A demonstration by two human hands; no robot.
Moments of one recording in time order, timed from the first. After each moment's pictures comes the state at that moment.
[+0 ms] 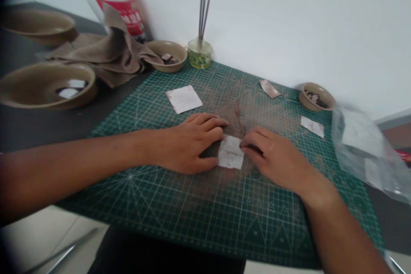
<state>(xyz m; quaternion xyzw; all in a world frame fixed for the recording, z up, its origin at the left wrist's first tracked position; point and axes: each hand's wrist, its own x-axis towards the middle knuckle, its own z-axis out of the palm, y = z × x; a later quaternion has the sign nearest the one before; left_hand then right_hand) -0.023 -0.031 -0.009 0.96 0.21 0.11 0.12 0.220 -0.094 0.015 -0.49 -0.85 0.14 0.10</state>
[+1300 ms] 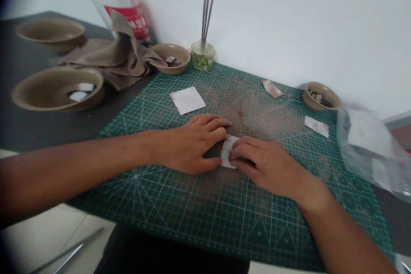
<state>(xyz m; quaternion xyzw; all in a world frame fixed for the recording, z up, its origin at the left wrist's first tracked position) -0.023 -0.031 -0.008 0.97 0.21 0.10 0.11 0.215 -0.094 0.013 -0.42 -0.88 0.21 0.11</state>
